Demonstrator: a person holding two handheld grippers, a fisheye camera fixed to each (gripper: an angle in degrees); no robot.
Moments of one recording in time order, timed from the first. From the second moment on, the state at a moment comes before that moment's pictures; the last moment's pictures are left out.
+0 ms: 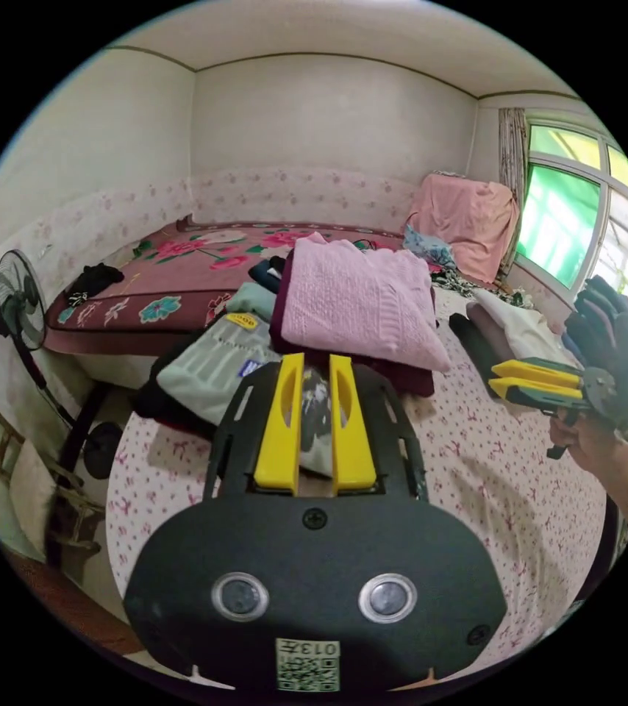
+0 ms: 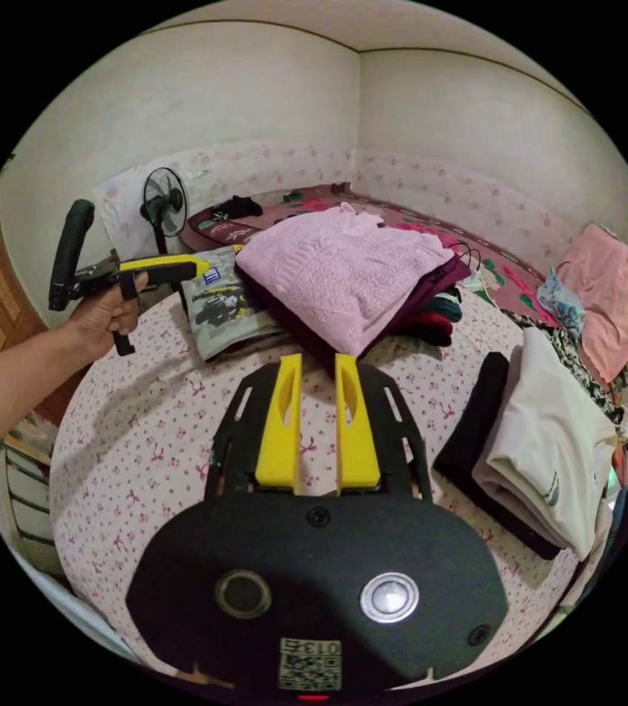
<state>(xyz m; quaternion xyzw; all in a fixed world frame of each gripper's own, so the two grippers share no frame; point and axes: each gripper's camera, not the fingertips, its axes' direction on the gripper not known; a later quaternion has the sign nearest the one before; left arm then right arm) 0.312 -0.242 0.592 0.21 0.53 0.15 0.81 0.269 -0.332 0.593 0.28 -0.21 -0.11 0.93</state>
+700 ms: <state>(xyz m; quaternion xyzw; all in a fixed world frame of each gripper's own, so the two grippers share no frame) 0.168 -0.217 0.604 0.33 0.64 0.19 0.67 0.279 -0.289 0.539 0.40 -0.30 -0.05 0.87</state>
